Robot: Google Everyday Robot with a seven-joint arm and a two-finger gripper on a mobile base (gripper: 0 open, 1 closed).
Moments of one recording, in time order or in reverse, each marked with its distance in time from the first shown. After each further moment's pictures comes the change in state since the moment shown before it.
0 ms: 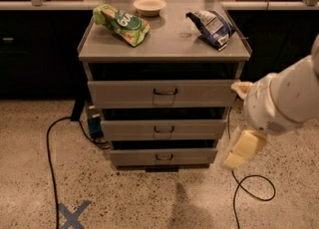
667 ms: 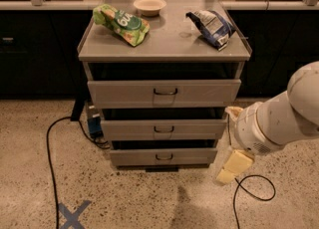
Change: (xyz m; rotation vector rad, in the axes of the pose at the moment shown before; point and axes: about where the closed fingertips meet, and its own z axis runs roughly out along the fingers) arm 0.028 0.023 0.067 -0.069 -0.022 0.059
